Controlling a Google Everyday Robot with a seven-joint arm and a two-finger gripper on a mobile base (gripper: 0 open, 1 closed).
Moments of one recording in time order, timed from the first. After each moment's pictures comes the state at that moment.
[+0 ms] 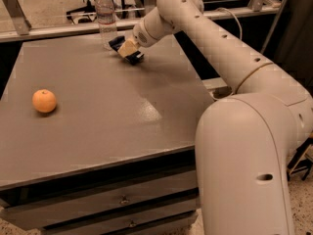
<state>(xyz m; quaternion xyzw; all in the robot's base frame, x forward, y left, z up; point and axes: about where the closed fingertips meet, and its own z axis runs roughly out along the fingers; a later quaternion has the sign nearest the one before) 0.817 0.070 0.860 -0.48 0.77 0.17 0.39</state>
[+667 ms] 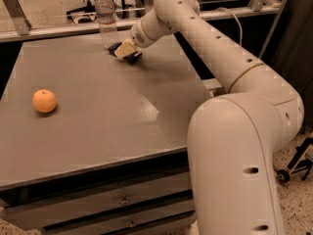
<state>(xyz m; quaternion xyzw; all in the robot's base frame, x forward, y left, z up) 0.825 0.077 0.853 -0.47 0.77 0.17 0.39</state>
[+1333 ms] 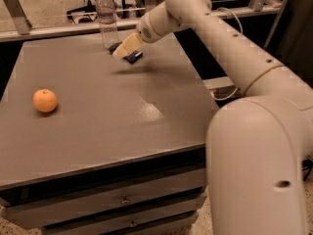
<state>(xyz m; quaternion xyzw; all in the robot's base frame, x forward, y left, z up) 0.811 0.058 0.887 -0.47 0.75 0.19 0.42</state>
